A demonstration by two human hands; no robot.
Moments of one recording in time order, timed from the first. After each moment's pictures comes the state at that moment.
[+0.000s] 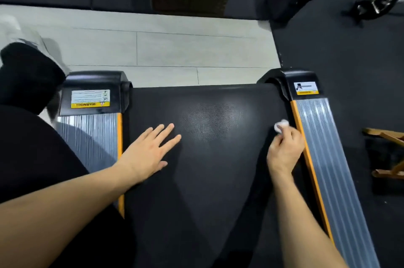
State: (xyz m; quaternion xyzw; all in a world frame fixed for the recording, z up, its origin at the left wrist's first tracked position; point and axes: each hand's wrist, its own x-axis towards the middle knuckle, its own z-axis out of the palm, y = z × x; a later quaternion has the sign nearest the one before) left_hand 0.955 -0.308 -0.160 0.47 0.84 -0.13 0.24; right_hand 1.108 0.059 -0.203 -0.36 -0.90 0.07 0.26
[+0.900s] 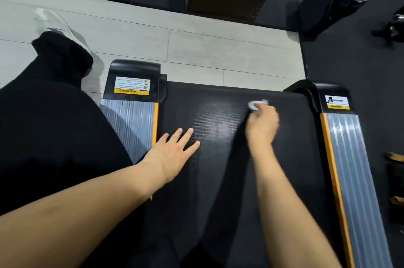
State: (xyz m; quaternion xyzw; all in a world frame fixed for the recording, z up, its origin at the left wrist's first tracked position) left_hand 0.975 -0.333 -0.140 0.44 0.82 -0.16 0.32; right_hand 0.973 -0.082 -0.155 -0.40 -0.89 0.17 0.08
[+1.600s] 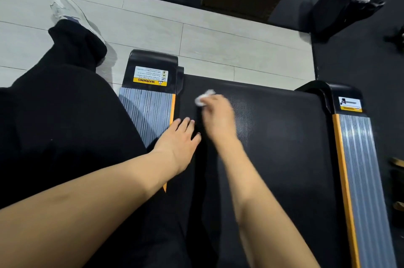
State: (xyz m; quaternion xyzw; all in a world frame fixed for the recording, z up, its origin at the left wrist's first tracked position) left_hand 0.974 -0.348 -0.132 0.42 0.85 -0.18 0.28; right_hand 0.951 -0.203 -0.165 -0.09 -0.96 0.25 0.04
